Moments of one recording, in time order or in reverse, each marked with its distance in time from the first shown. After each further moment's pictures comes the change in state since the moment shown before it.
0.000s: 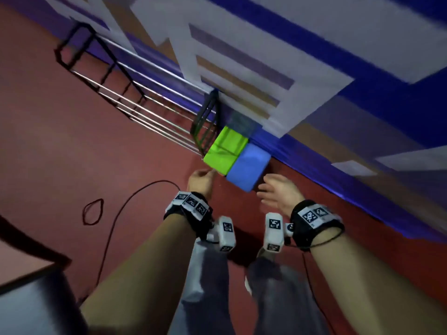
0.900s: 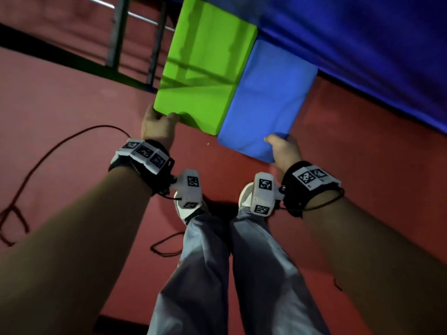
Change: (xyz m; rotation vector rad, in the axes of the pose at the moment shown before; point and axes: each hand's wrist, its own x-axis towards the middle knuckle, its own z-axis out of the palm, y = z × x) left_hand 0.432 -0.158 0.098 0.262 0.072 -0.018; right_hand 0.428 0.194 0.046 0.135 0.386 0.066
